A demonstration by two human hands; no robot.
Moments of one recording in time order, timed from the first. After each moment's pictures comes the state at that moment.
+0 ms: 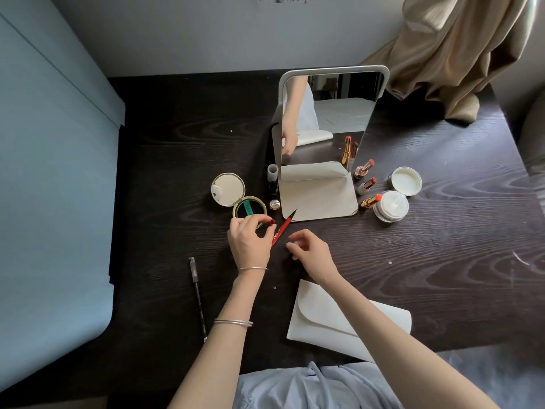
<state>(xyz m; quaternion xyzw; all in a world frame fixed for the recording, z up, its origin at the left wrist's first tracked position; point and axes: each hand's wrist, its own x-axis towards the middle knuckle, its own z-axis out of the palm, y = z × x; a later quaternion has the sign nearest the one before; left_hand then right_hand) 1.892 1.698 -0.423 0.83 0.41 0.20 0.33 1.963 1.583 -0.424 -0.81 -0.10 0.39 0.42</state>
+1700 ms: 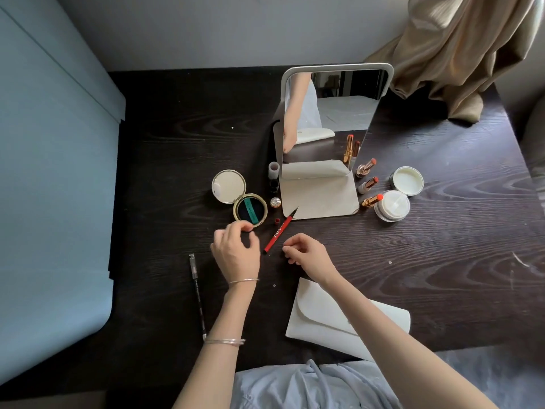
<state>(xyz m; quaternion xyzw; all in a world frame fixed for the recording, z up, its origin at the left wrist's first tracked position) 1.866 1.697 -0.420 0.82 0.48 0.20 0.25 1.961 1.583 -0.423 -0.78 -0.10 0.46 0.41</state>
